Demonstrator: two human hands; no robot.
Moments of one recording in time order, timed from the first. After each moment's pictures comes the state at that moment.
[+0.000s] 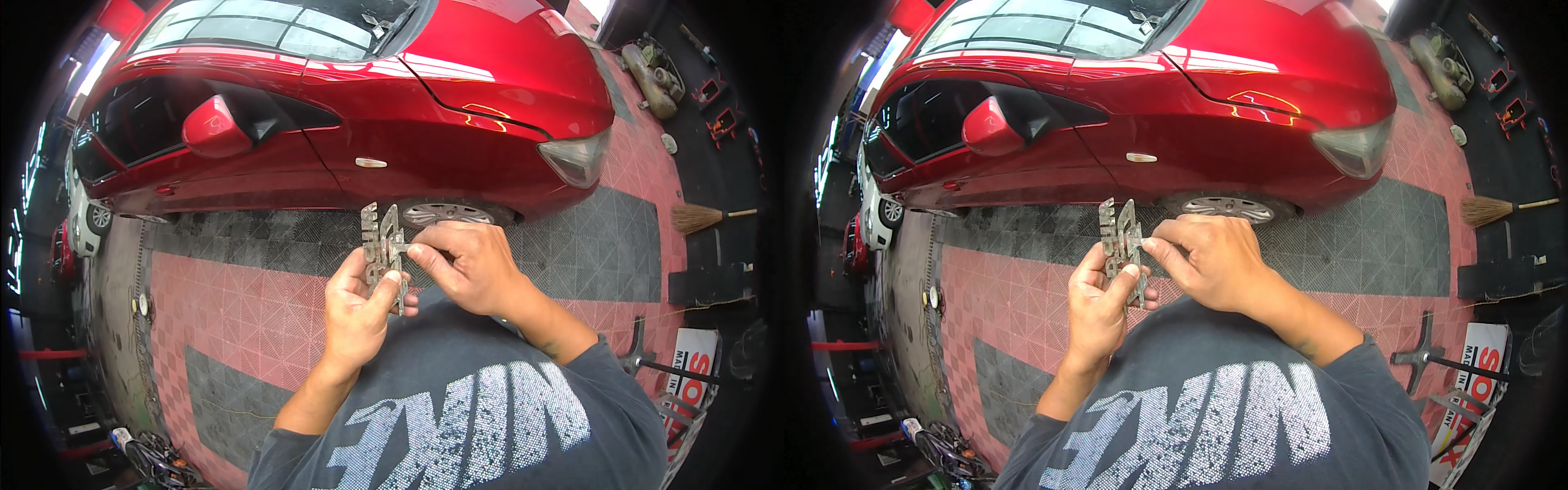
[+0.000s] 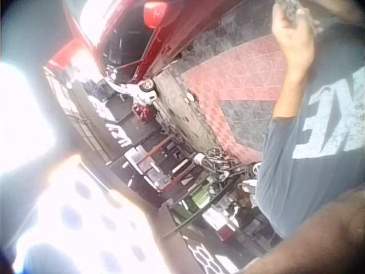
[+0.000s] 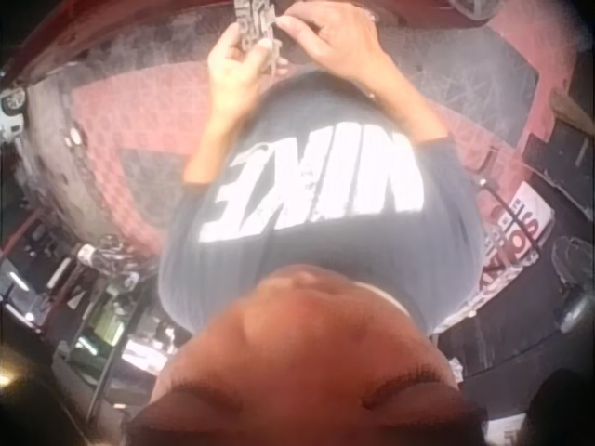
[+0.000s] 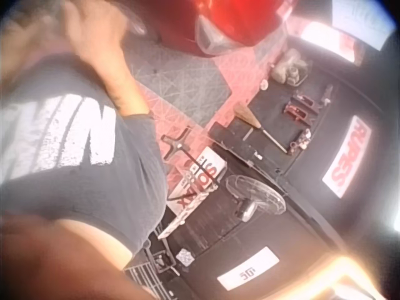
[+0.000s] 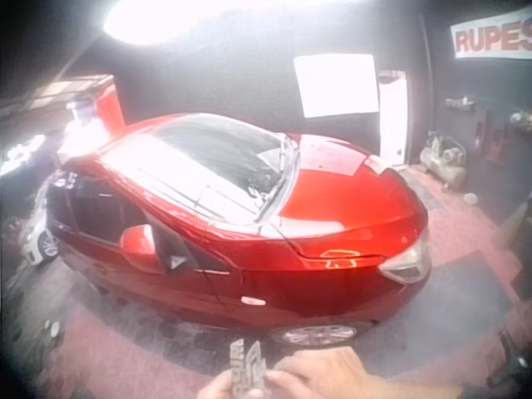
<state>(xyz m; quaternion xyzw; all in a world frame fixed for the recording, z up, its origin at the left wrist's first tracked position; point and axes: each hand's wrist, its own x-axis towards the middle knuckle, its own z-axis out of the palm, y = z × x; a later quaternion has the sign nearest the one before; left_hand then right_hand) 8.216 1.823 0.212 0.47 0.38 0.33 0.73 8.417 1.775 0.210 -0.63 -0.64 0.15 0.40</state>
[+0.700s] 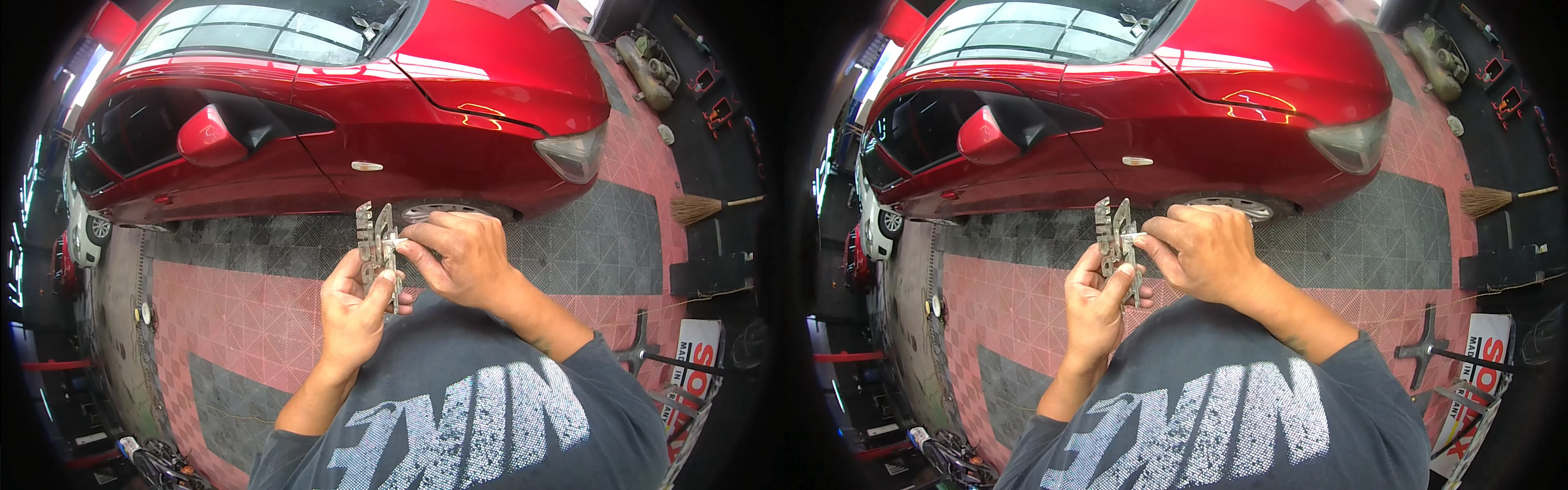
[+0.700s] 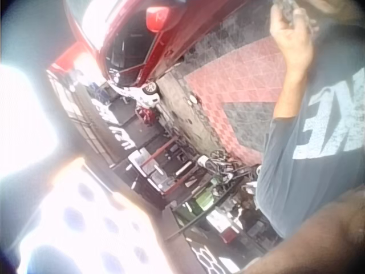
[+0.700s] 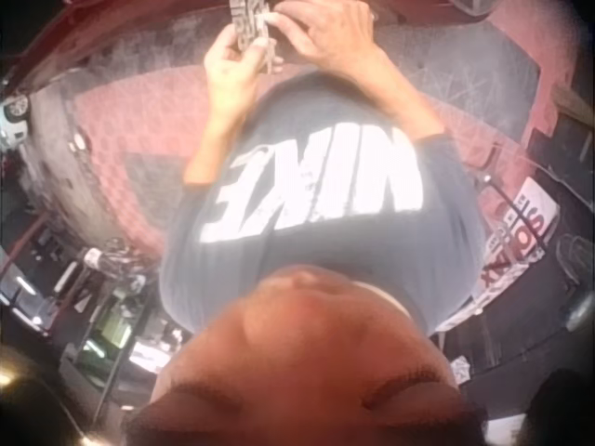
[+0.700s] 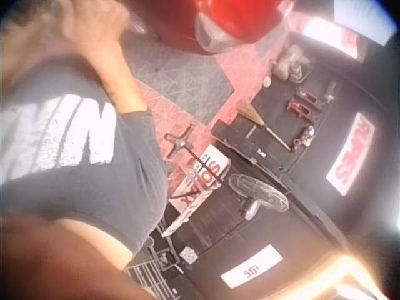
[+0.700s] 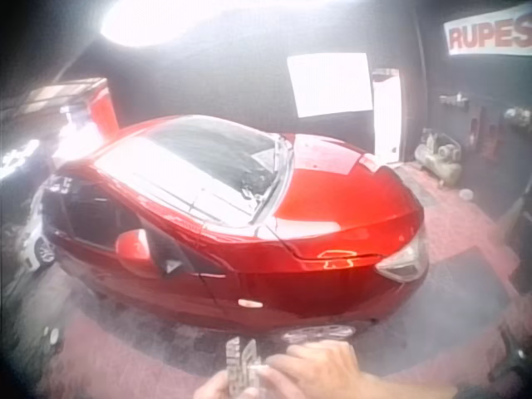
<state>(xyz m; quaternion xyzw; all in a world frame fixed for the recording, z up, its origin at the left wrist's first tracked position) 8.217 1.834 0.211 0.49 0.38 0.32 0.71 8.417 1.793 0.194 -0.62 -0.67 0.00 0.42</state>
